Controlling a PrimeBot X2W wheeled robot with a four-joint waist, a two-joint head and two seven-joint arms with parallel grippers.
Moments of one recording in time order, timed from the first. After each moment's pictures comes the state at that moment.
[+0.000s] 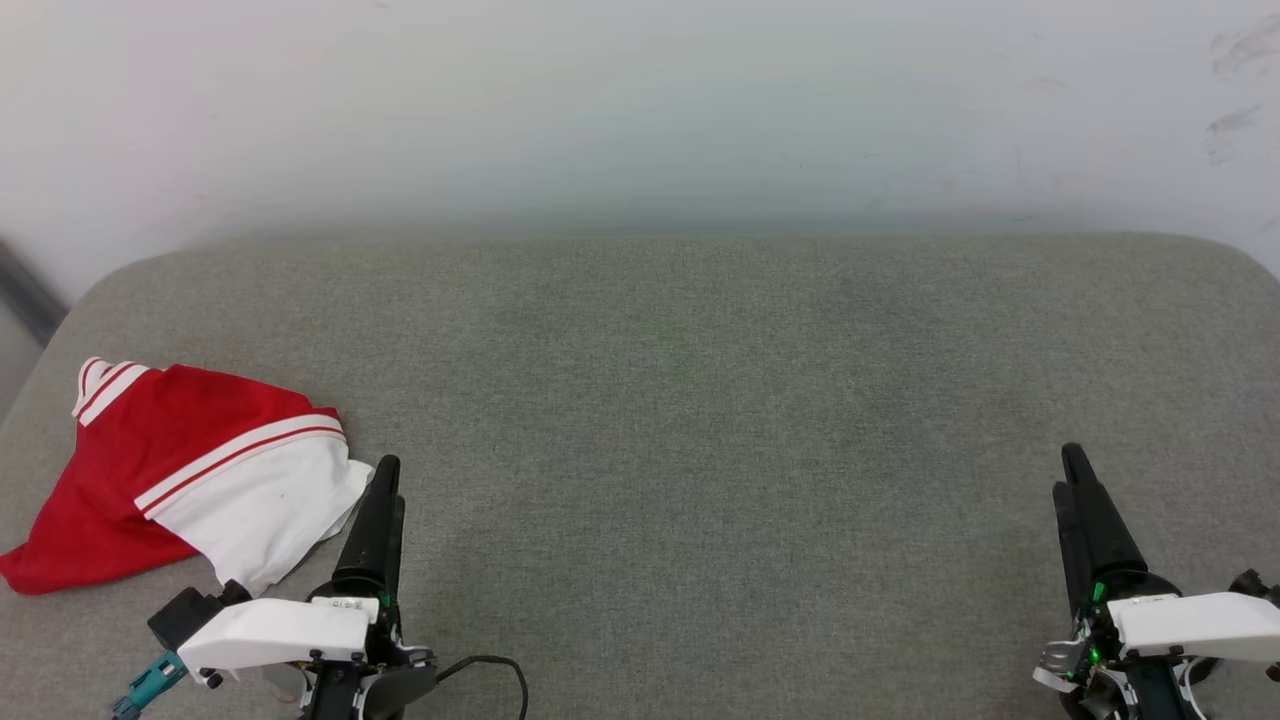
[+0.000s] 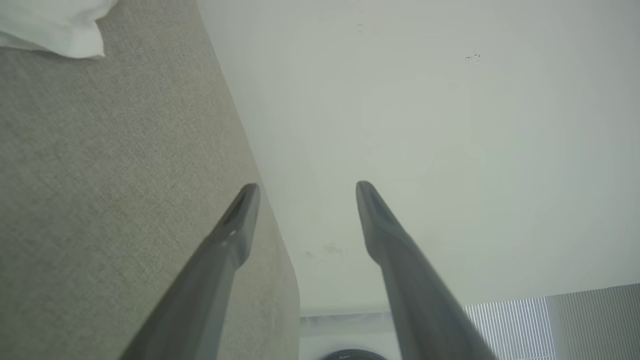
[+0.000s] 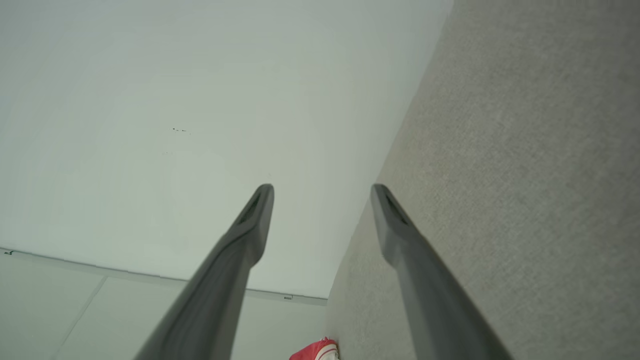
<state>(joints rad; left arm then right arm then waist) -0.08 0.05 0.00 0.21 -1.49 -0.13 0.02 -0.06 -0.05 -0.07 0.20 1.42 0.13 0.02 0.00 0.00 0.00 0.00</state>
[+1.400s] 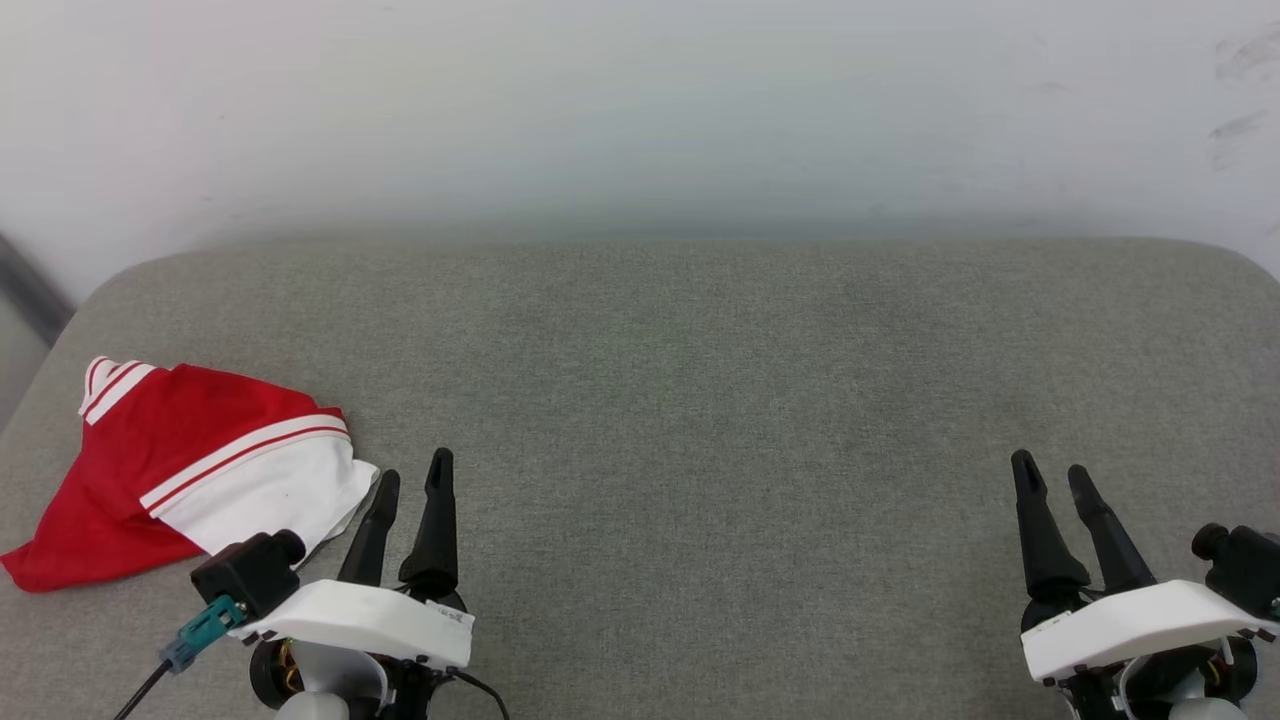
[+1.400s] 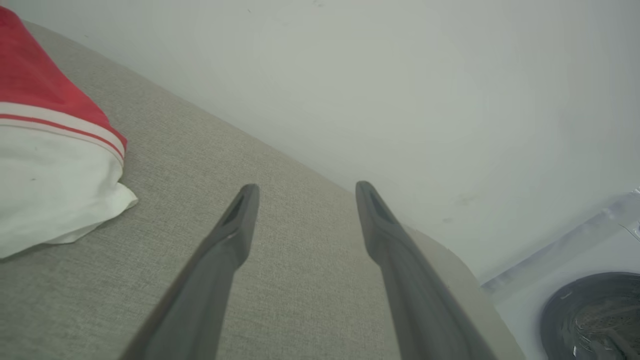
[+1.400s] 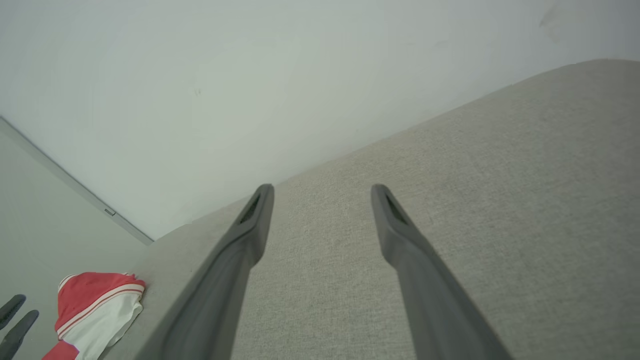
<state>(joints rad) -0.10 0.05 -0.06 0.21 -0.71 -0.11 -0.12 -0.04 -0.05 -0.04 0.13 0.57 0.13 -0.06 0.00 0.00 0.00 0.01</state>
